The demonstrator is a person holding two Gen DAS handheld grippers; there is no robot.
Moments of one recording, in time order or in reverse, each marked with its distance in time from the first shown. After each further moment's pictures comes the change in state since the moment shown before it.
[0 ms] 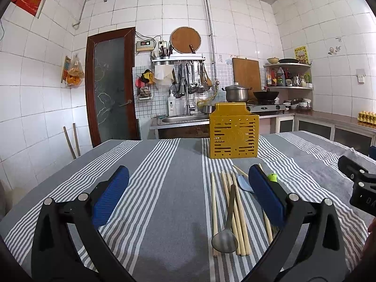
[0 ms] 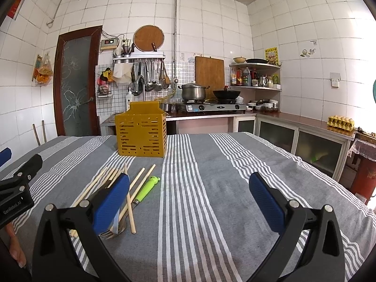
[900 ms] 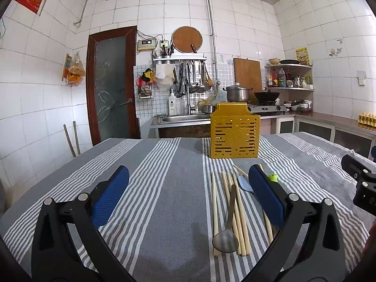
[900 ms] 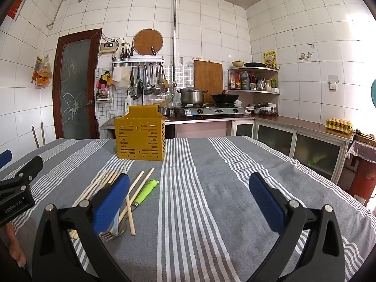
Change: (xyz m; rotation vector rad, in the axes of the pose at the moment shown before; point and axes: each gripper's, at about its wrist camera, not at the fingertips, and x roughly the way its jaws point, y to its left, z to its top) left arm 0.003 0.001 -0.009 -0.013 0.003 -0.001; right arm -0.006 0.003 -0.003 -0.004 -0.023 -0.011
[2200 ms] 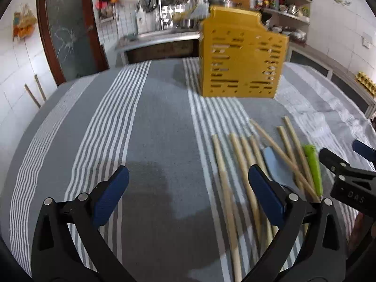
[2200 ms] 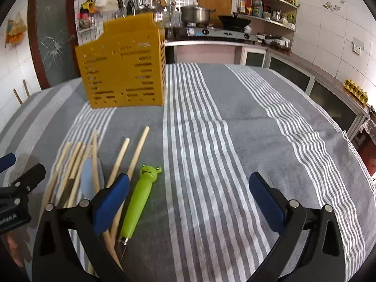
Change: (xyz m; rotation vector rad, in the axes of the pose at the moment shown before) left arm 0.204 -0.007 -0.002 0.071 0.592 -0.145; right arm 0.194 0.052 -0.004 -0.012 0.547 -0.040
